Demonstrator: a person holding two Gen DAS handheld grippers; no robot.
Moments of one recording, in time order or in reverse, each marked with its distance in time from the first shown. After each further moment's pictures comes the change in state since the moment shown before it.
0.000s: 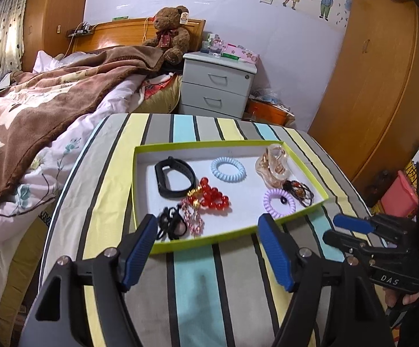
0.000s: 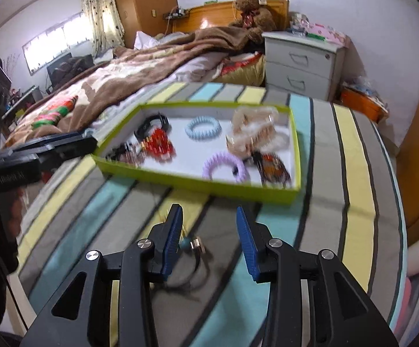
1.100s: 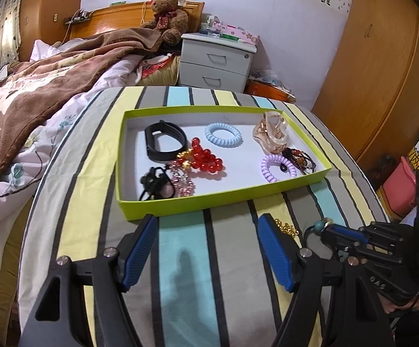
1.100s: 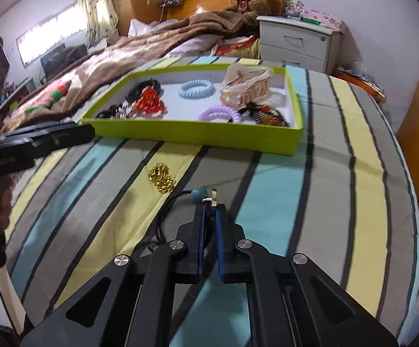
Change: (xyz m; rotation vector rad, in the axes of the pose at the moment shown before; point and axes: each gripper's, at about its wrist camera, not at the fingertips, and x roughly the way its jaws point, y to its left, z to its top) left arm 0.020 -0.015 -0.026 0.006 0.086 0.008; right arm 0.009 -0.006 -0.039 0.019 0.029 -0.016
